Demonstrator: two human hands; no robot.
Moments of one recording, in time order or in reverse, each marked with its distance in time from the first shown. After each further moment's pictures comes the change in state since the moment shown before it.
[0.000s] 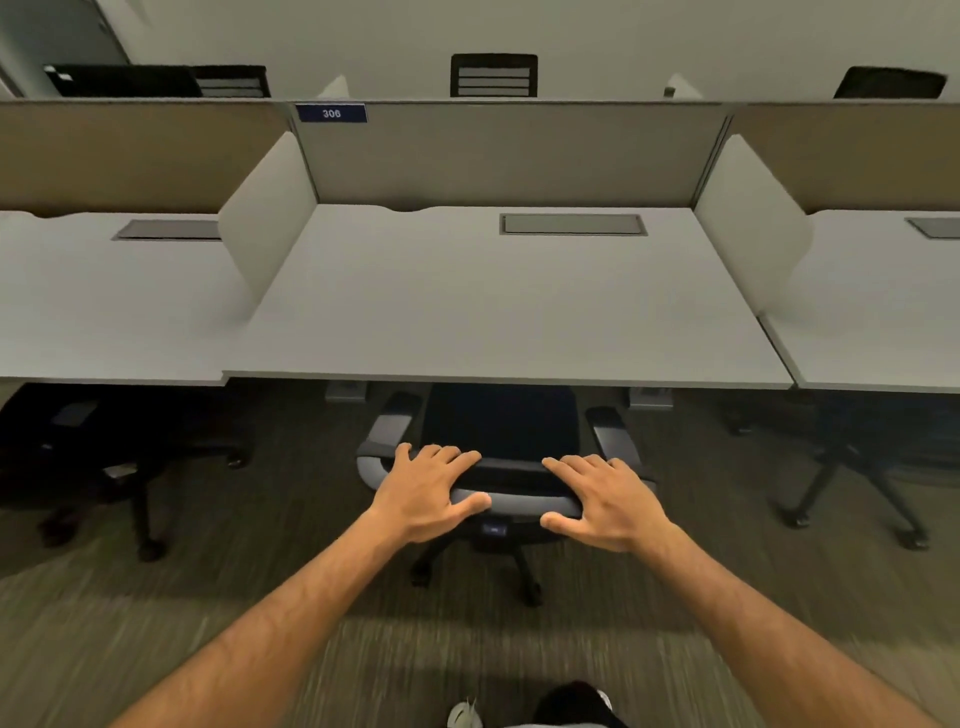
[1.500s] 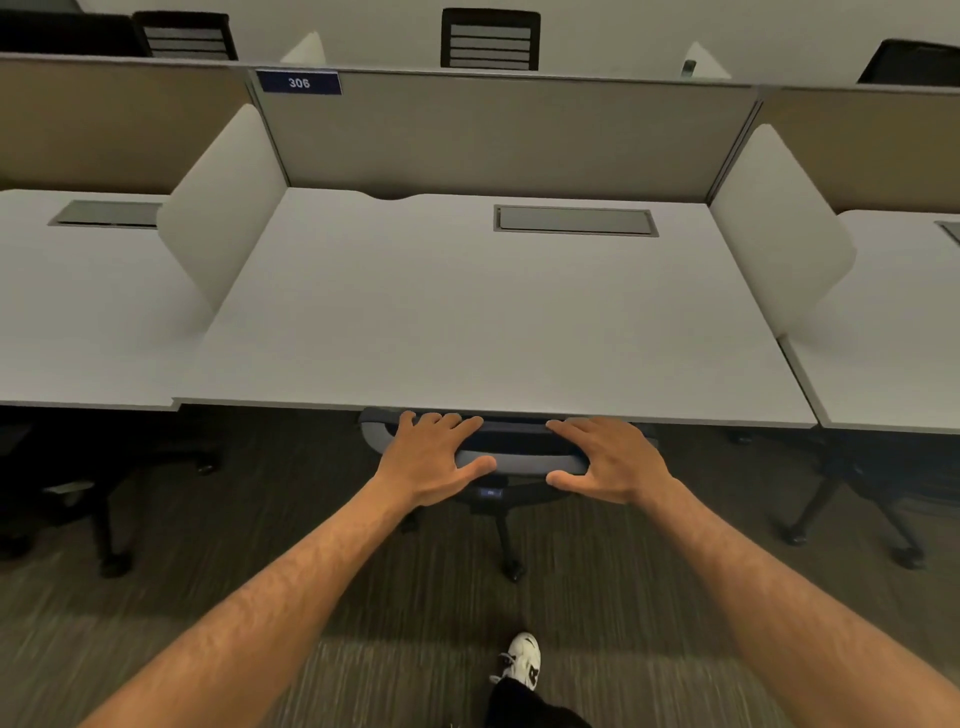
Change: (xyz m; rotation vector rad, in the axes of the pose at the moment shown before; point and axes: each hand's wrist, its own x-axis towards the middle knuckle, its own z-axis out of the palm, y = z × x) left_hand 0.171 -0.049 -0.037 0.018 0.064 -0.028; right_hand 0.159 0.103 -0.042 -0.002 0.001 -0.002
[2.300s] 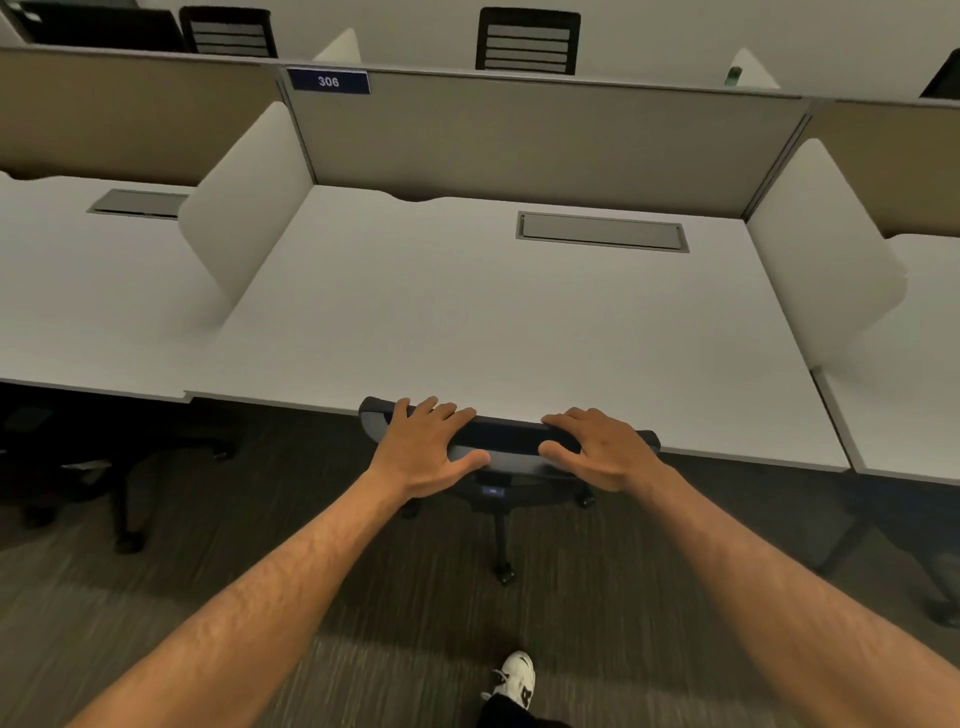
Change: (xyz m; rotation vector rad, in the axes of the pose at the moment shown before) left_hand 0.033 -0.014 -0.006 -0.001 0.107 -0.049; right_hand 0.057 0.018 -0.021 0.180 -0.088 0.003
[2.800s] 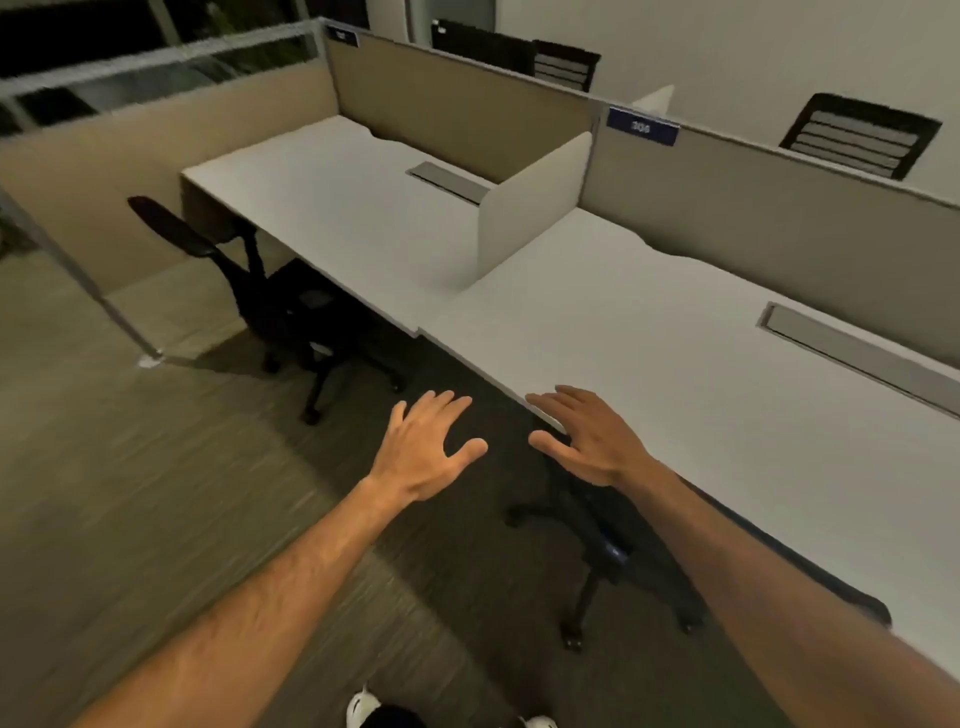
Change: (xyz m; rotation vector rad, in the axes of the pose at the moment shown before) left_hand -0.212 -0.093 -0.056 -0.183 0.275 -0.679; right_hand 0.108 -0.236 0.012 -0.033 -0.025 -0.657
